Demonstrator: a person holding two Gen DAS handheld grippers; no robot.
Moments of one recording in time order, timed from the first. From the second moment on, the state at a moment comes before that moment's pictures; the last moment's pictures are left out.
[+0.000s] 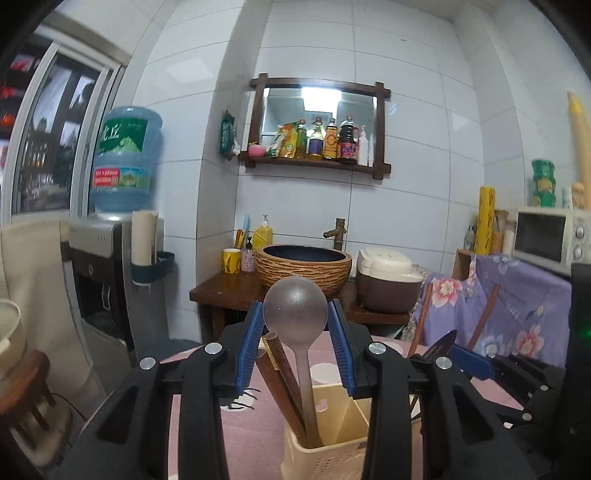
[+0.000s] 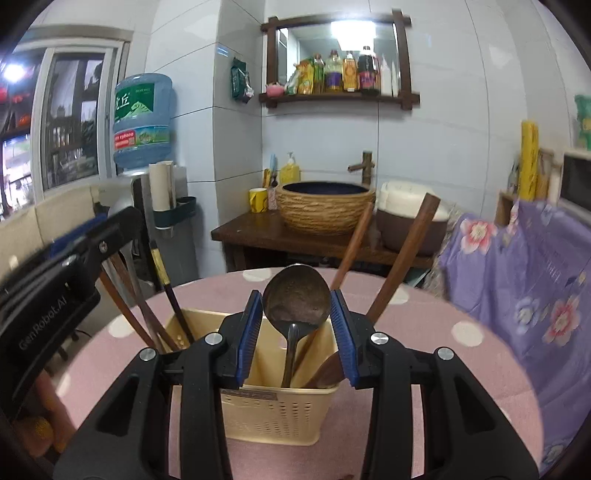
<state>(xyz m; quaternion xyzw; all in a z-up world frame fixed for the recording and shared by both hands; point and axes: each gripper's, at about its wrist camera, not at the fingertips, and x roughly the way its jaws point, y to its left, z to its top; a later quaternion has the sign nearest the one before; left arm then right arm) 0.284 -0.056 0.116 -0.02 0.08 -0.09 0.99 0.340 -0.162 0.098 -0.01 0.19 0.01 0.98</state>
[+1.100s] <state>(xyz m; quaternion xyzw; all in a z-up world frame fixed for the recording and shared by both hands) 0.177 -0.025 -0.014 -0.04 0.31 -0.11 0.94 0.195 -0.209 -0.044 0.05 0.41 -0.05 0.91</state>
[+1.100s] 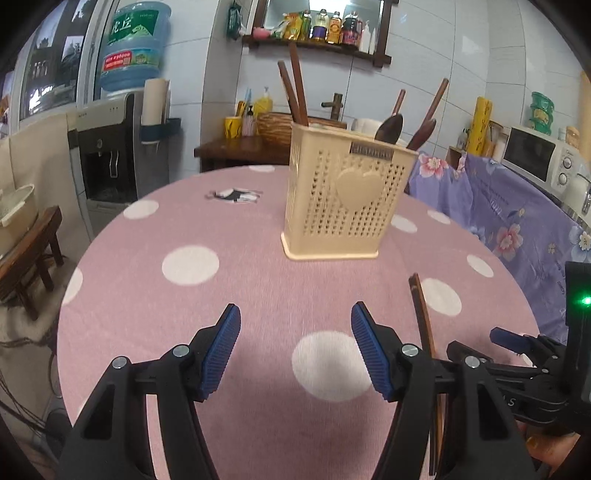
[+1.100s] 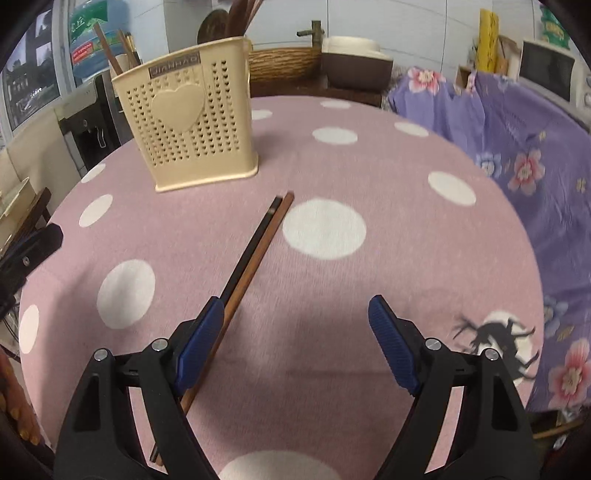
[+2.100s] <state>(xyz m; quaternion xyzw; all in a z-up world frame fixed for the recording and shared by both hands) 0.157 -0.026 -0.029 -0.06 0.33 -0.13 0.93 0.178 -0.238 -0.041 0.05 0.42 -0.10 0.90</state>
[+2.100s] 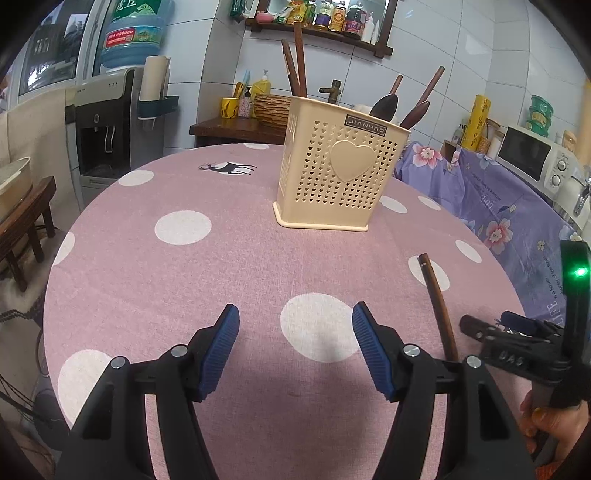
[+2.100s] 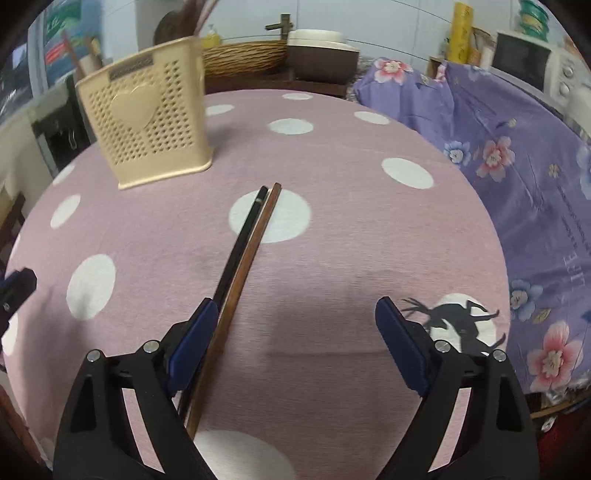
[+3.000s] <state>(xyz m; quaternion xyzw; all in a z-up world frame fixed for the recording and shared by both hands) 0.156 -0.043 -0.034 -0.05 0.35 -0.15 0.92 0.204 -0.226 -0.056 0.03 0.44 -0.06 0.89</state>
